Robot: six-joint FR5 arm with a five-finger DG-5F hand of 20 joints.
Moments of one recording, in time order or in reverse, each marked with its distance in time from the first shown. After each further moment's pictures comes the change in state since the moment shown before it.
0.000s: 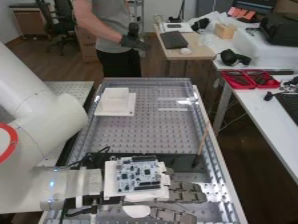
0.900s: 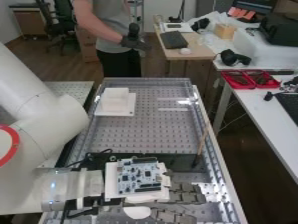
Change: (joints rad) arm 0.000 -0.007 0.005 -0.003 0.000 0.010
